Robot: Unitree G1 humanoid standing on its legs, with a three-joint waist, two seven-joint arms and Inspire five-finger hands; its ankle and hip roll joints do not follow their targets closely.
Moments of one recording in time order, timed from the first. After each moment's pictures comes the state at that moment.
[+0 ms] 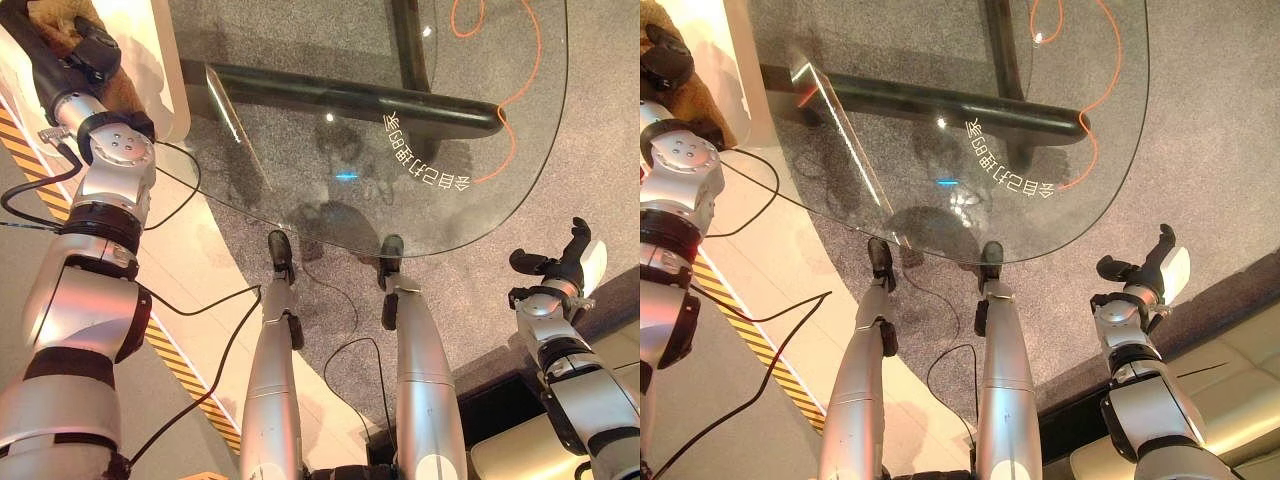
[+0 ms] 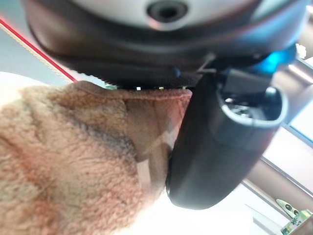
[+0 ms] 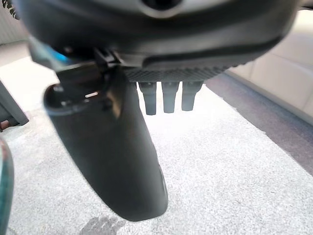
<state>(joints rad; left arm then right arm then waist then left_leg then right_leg) -1.30 0.72 -0.45 1.12 -0.38 -0.13 0.79 -0.72 -0.58 0.32 1.26 0.31 -0.23 -0.66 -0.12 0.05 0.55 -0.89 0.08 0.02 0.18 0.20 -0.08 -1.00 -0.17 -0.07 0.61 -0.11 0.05</state>
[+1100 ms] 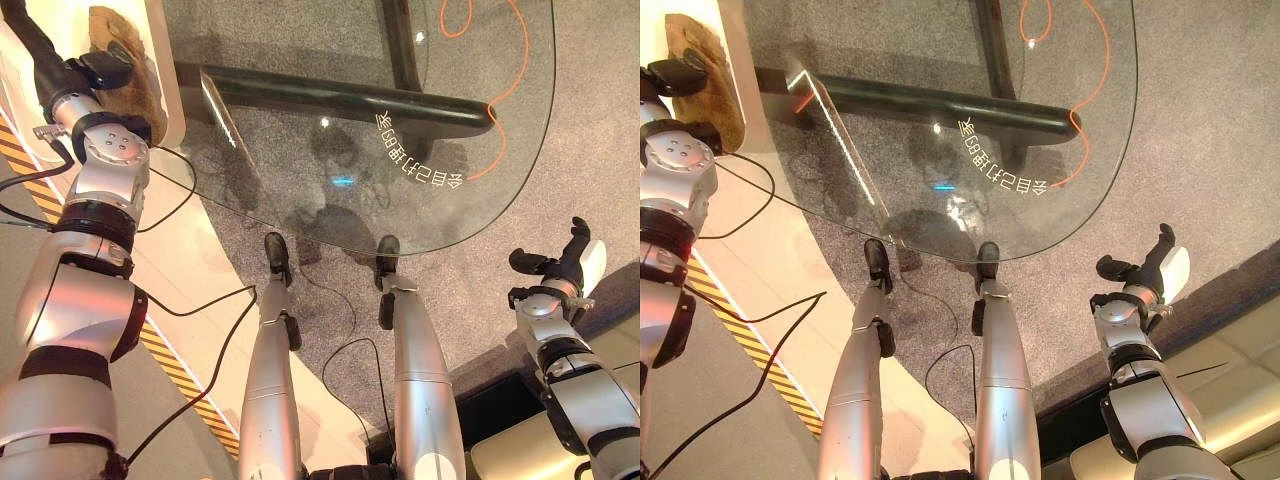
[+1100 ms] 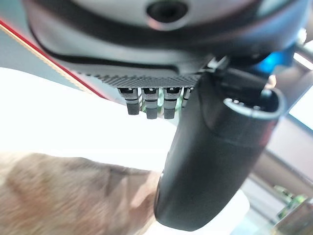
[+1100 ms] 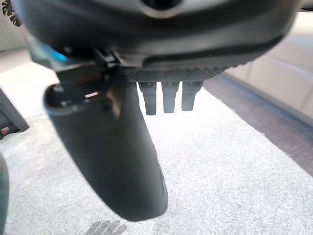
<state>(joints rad) -1.31 0.73 -0.46 1.12 -0.38 -0.15 0.76 -0.71 -0.57 0.32 1.26 0.31 -0.23 -0.66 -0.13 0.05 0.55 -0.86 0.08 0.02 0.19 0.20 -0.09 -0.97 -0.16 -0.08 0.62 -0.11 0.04</state>
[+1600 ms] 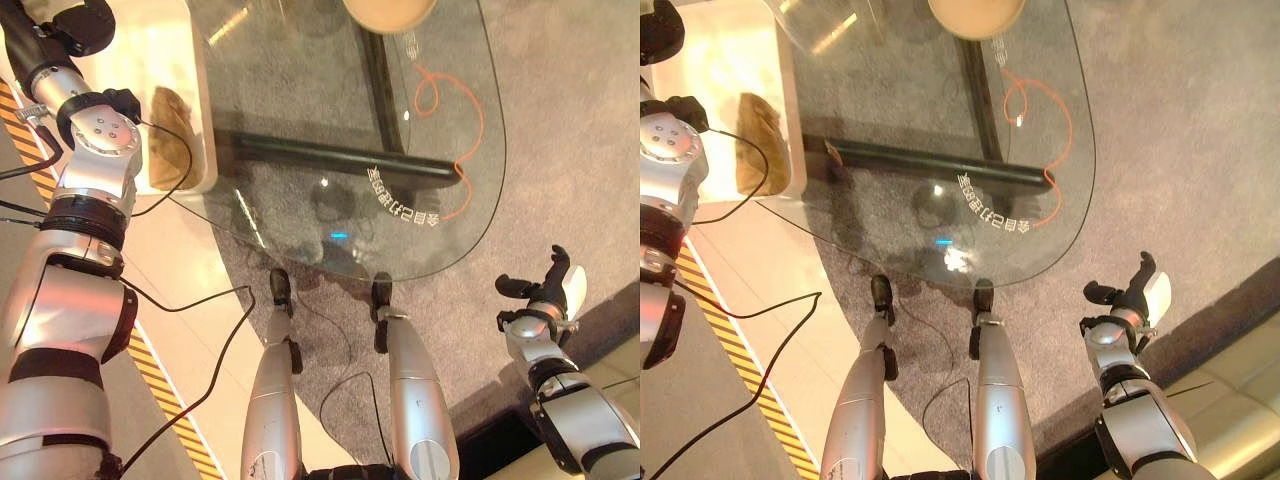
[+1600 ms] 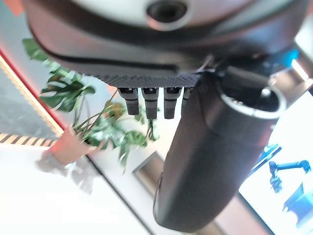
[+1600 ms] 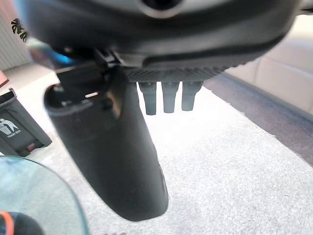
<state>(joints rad) -1.29 0.80 -0.45 1.04 -0.39 -0.22 0.78 -0.57 -0.52 0.31 1.25 0.31 -0.23 -0.63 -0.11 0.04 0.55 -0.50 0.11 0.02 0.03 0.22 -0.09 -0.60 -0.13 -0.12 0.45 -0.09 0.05</state>
